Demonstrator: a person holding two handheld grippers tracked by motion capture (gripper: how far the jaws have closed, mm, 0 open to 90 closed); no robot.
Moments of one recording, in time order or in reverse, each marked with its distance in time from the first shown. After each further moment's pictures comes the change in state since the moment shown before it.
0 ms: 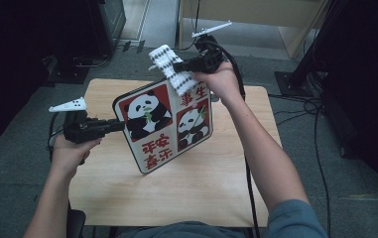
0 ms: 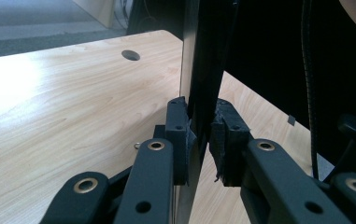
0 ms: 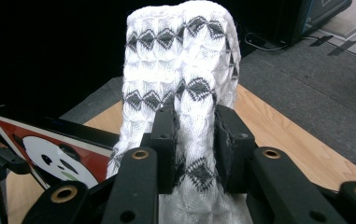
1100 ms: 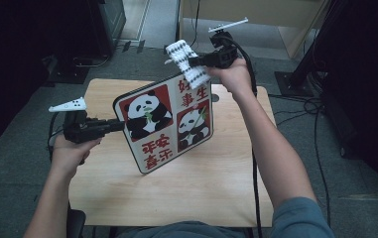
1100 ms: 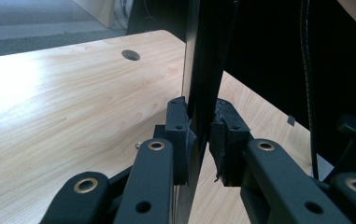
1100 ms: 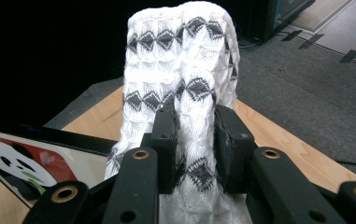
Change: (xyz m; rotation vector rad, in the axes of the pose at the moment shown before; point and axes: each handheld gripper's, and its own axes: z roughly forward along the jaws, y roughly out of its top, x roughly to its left) left arm 0.001 0.000 0.000 0.000 -0.003 -0.001; right arm -0.033 -0.004 -0.022 -0.016 -0.079 0.052
